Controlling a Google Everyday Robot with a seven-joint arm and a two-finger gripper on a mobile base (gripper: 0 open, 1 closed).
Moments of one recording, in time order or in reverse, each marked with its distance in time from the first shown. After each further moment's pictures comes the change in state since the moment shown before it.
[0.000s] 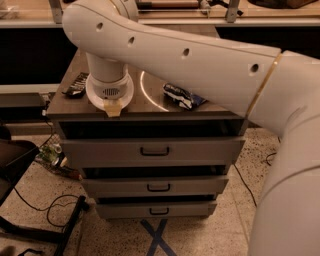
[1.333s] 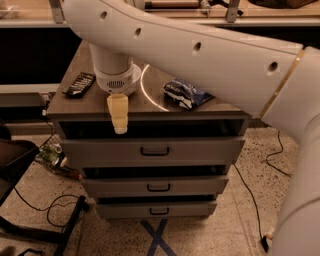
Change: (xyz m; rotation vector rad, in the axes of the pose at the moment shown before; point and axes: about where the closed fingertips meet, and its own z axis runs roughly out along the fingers) arm 0.014 -0.005 -0.028 0.052 0.024 0.015
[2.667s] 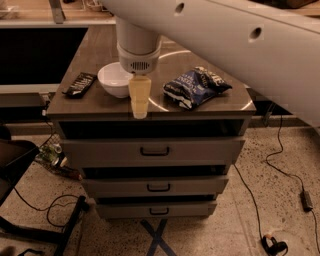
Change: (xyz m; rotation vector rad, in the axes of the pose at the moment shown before) arm 0.055 -0.008 -0.063 0.116 0.018 0.090
